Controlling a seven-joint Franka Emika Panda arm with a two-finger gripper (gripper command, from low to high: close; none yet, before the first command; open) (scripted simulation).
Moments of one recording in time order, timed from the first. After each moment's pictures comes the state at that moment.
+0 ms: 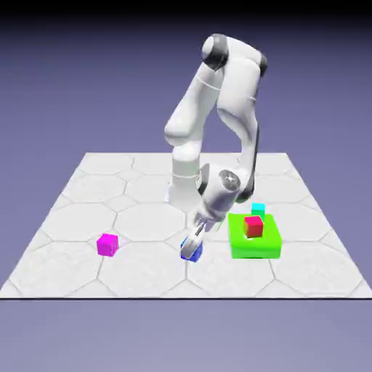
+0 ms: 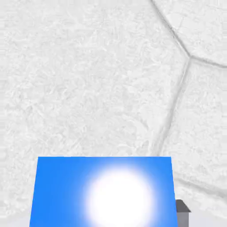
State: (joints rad) arm -1.80 -0.45 2.06 -2.58 0.15 2.54 2.90
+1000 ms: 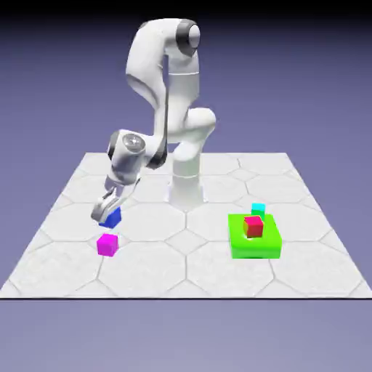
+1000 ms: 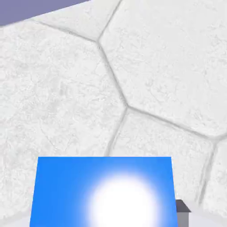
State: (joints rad) arm -2.57 -0.04 2.01 -2.65 -0.74 2.62 2.83
